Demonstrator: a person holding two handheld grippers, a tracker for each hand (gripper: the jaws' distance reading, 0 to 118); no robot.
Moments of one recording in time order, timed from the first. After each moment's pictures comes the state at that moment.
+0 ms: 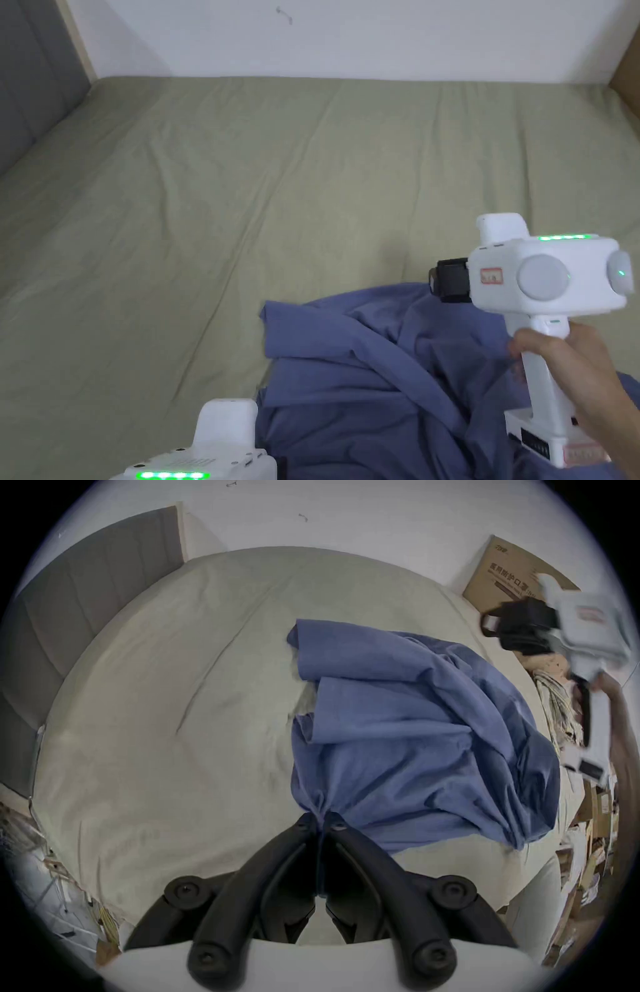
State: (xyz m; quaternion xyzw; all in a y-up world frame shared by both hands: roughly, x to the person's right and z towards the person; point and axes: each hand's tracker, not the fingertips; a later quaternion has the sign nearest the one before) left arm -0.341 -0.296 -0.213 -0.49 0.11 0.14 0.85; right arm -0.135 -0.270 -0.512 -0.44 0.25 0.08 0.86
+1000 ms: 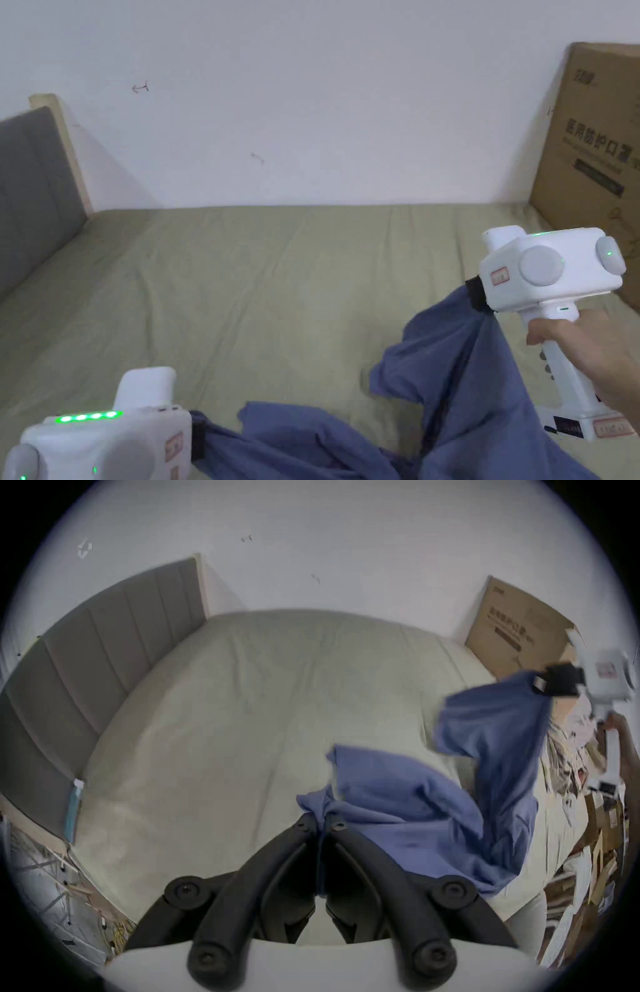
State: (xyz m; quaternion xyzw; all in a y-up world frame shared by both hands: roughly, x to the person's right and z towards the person) left arm -0.395 -0.174 -0.235 -0.38 0.16 0.10 0.90; right arm -0.030 -0.110 -0.515 -0.37 0.19 0.10 0.91
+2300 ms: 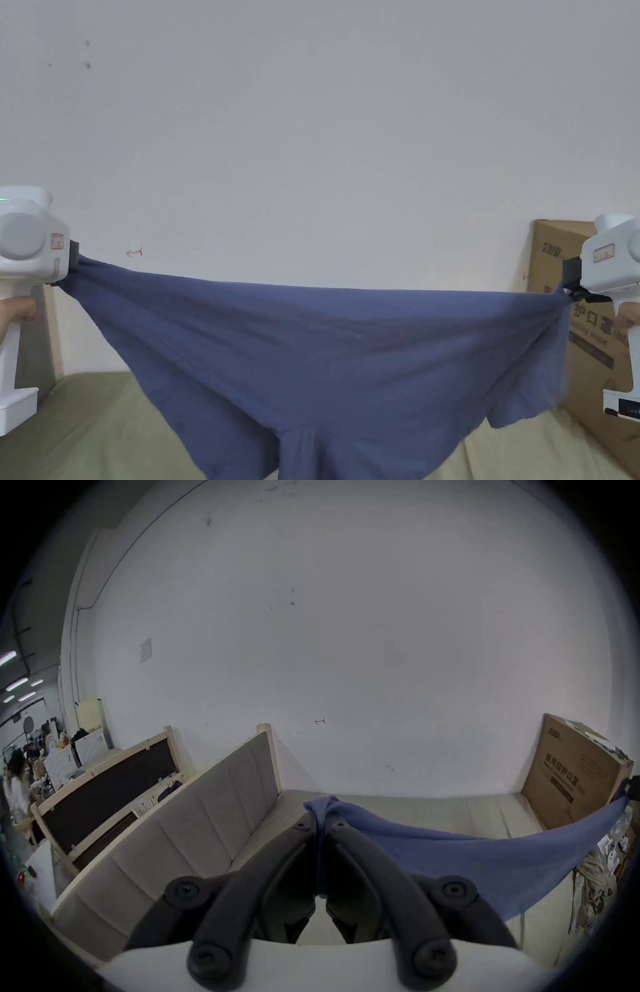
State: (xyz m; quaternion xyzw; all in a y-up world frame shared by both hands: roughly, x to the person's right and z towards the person) left arm -0.572 0.115 -0.386 -0.15 0.28 0.02 0.95; right arm 0.023 0.092 -0.599 -0.22 0.07 -0.04 0.97
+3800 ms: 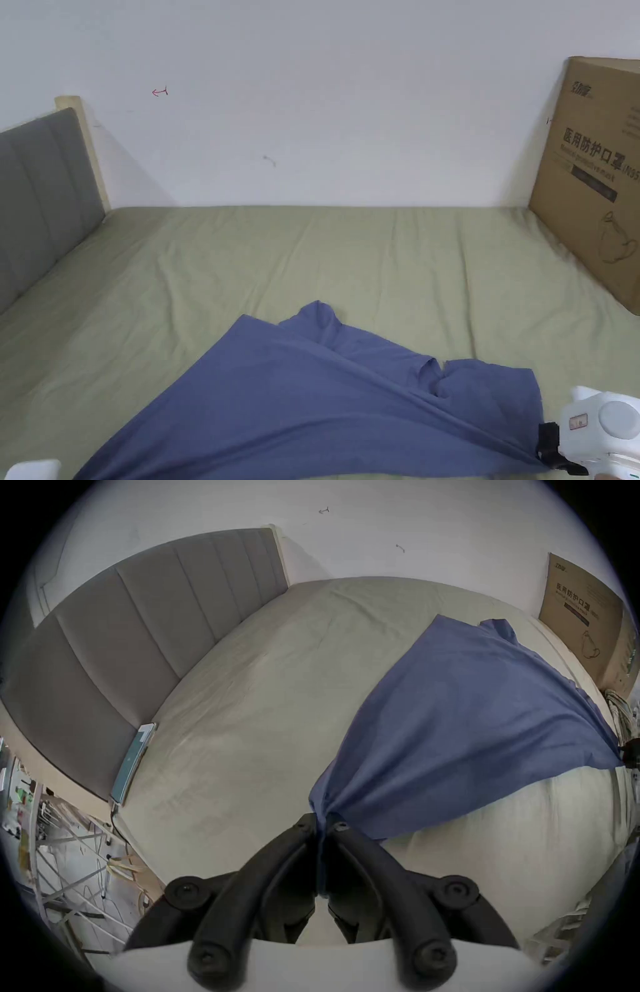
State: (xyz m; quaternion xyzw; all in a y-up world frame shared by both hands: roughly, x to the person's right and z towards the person) left arm -0.498 -0.283 -0.115 -0.44 0.28 0.05 0.85; right arm 0.073 -0.298 -0.430 -0.52 0.07 -0.06 0.85
